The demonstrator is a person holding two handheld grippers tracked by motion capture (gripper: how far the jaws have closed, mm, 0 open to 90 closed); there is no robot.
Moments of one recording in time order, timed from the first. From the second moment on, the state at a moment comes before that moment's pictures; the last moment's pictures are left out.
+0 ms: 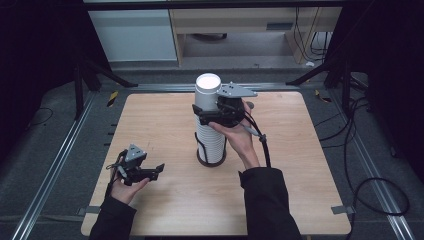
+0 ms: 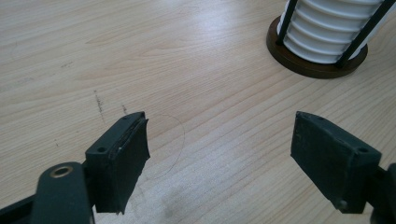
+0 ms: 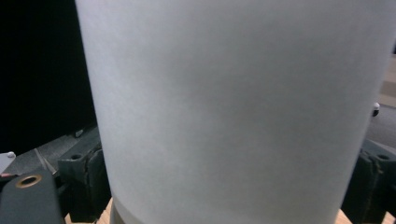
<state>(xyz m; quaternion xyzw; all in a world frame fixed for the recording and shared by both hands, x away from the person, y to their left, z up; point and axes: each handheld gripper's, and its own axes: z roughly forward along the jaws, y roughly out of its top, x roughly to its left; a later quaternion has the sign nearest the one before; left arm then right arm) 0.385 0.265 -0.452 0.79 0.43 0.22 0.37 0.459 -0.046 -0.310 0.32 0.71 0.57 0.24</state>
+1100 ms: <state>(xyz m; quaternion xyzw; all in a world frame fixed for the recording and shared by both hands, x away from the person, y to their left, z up) 0.385 0.266 -0.451 0.79 0.43 0.22 0.38 0.449 -0.055 -0.258 0.29 0.69 0.60 0.27</state>
